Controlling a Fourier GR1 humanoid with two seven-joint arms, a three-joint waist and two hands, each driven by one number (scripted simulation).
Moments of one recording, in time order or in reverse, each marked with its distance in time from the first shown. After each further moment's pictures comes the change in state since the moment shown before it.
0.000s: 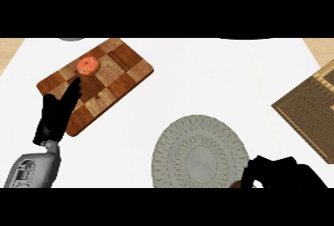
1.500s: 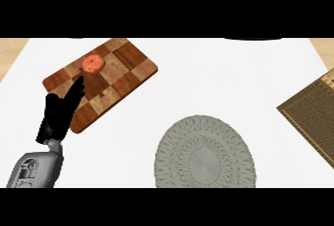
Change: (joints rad) left arm -0.010 -0.012 -0.007 -0.004 -0.002 -0.013 0.000; right arm -0.747 -0.675 -0.867 0.725 -0.266 0.442 -0.170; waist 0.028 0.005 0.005
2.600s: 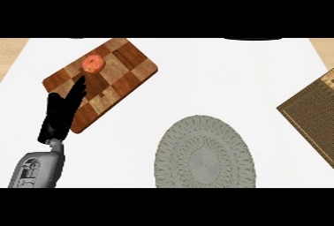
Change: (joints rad) left arm -0.002 -0.014 0.000 -0.011 -0.013 -0.004 0.013; right arm 0.029 0.057 0.077 0.535 0.064 -0.234 -0.330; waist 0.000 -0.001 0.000
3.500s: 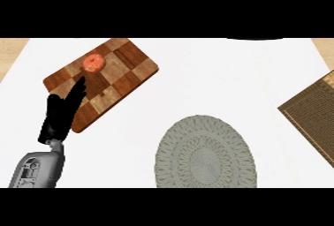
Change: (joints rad) left arm 0.000 0.000 0.009 0.025 0.001 -0.008 -0.032; right arm -0.082 -0.222 -0.321 0.443 -0.177 -0.109 -0.044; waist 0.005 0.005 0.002
